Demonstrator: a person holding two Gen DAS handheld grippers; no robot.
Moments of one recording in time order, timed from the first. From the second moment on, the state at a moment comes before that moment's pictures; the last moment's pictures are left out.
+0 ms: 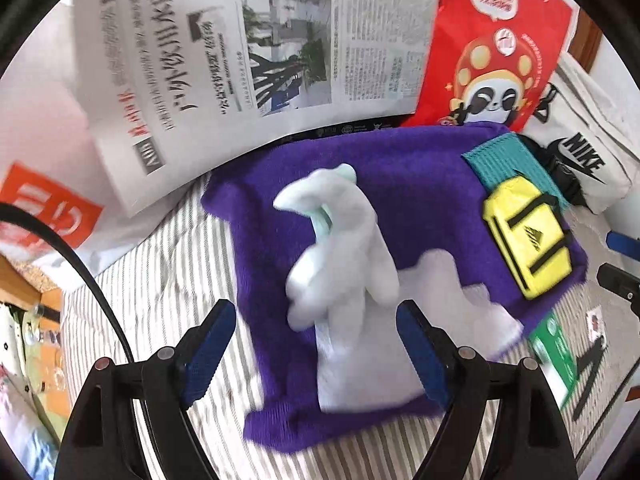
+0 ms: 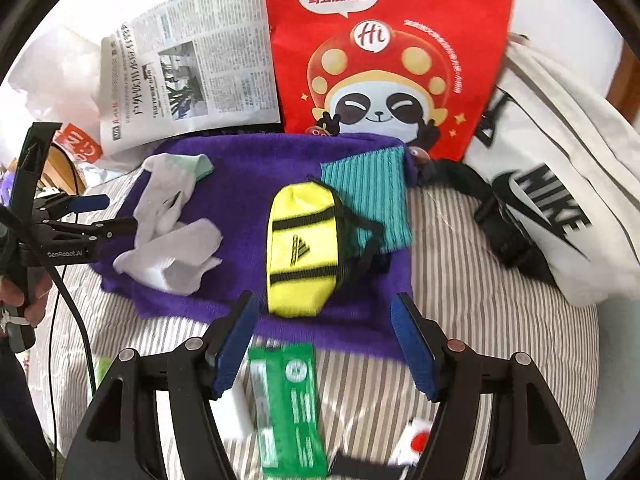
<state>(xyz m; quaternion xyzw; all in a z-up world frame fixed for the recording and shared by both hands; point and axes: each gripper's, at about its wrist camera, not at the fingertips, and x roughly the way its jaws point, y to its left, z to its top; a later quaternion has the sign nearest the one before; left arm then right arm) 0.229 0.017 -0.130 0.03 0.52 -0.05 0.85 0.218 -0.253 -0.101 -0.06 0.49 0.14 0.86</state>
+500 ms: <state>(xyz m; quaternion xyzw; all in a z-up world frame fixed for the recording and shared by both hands) 0.120 -0.018 -0.129 -0.02 0.53 -0.08 0.84 0.123 -0.278 -0.092 0.01 0.48 0.12 0.87</state>
